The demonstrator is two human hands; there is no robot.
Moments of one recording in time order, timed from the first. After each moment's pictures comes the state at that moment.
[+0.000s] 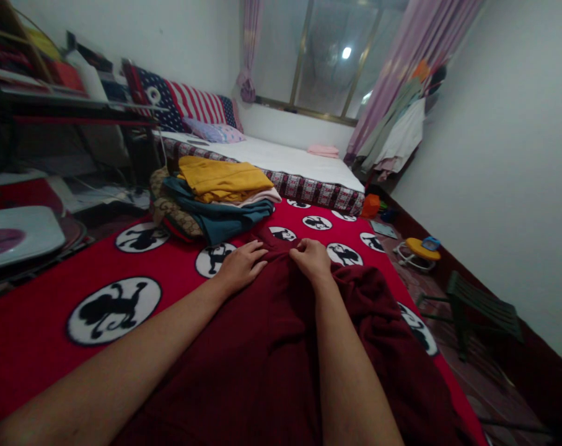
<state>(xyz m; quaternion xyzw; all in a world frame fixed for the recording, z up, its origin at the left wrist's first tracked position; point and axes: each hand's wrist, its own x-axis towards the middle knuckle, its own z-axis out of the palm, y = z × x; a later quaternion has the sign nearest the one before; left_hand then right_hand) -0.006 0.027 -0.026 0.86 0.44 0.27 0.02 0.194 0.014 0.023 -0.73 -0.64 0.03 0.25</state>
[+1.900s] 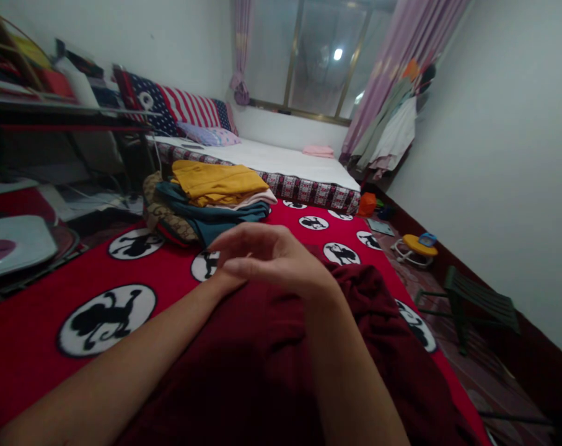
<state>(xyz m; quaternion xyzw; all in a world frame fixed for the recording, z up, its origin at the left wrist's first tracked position) -0.007 0.041 -0.036 0.82 0.44 0.36 0.08 0.128 -0.064 0.122 -0.27 -0.76 0.46 0.37</state>
